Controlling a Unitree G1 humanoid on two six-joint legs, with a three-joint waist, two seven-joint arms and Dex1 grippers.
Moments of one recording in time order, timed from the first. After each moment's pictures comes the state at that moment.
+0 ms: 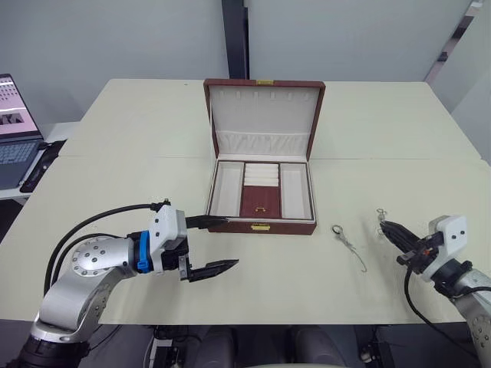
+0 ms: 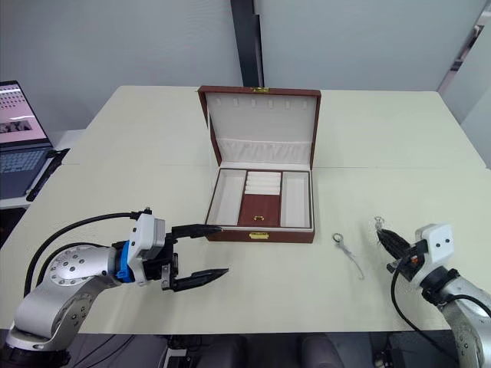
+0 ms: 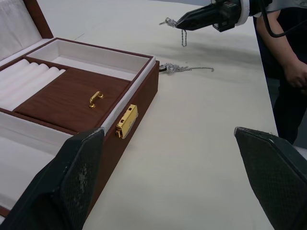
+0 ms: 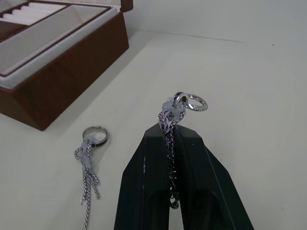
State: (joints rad) left arm 0.00 0.74 0.06 -0.42 -0.54 0.31 -1.09; right arm 0.22 -0.56 -0.37 -0.37 0.53 0.40 0.63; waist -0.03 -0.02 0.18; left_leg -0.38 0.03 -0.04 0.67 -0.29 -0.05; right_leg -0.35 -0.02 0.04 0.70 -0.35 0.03
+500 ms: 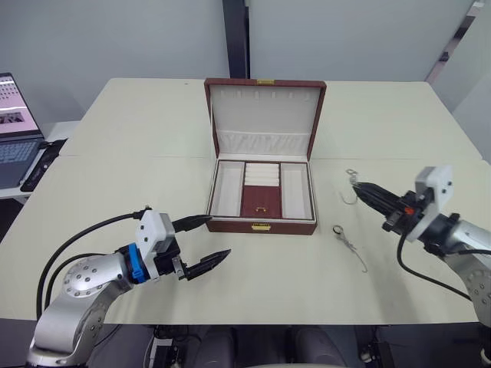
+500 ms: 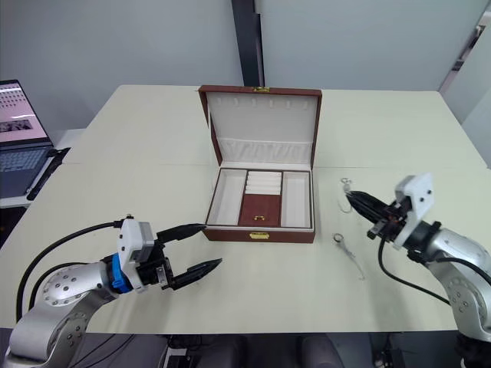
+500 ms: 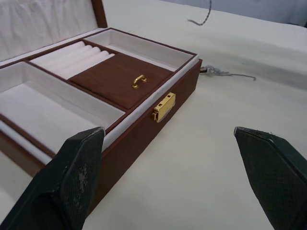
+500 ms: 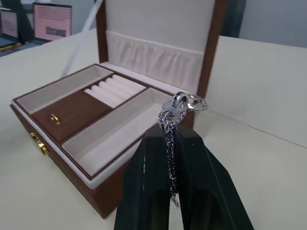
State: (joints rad) left arm 0.15 0.66 0.18 -0.47 -0.56 0.31 -0.89; right arm -0.13 -0.67 -0.25 -0.47 0.70 0.61 0.66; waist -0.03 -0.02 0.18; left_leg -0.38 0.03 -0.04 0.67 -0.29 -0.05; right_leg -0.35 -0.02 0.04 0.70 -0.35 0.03
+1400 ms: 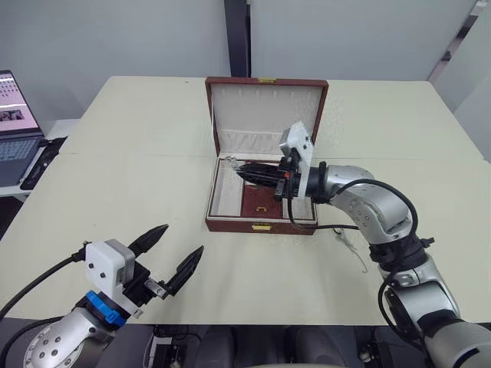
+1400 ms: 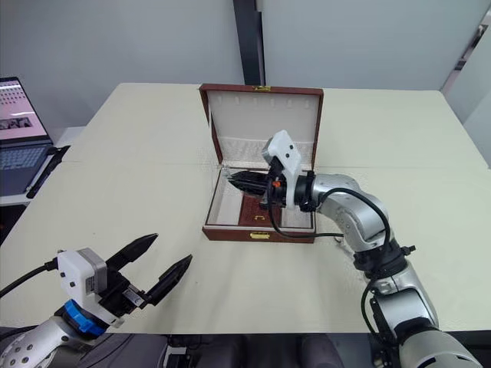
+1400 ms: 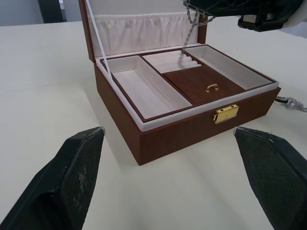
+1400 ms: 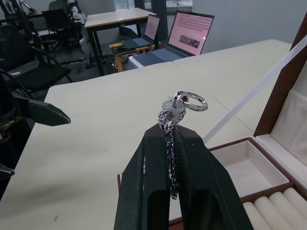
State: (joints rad) left arm 0.56 0.46 0.36 -0.81 -0.59 0.32 -0.58; right arm -0.75 -0.30 0.27 -0.05 0.48 0.60 0.79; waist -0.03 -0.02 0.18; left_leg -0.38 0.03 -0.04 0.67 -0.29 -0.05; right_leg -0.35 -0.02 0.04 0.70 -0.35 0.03
